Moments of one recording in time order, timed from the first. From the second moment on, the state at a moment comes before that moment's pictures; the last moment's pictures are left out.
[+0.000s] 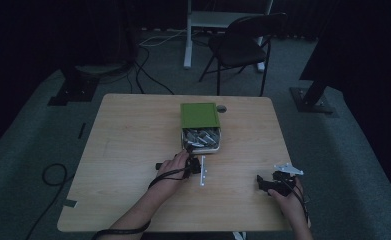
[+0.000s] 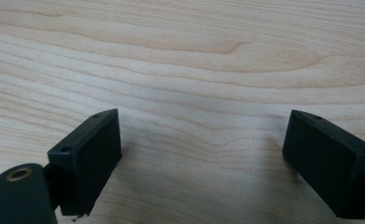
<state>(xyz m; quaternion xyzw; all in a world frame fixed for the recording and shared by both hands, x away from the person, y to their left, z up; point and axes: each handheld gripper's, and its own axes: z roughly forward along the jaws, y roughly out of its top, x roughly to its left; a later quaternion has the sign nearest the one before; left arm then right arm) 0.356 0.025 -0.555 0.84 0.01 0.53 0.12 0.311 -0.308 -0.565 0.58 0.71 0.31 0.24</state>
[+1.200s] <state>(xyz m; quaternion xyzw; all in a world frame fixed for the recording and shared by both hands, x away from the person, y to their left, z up) 0.305 0.023 -0.553 0.85 0.00 0.52 0.13 0.311 -0.308 -0.565 0.58 0.71 0.31 0.24</state>
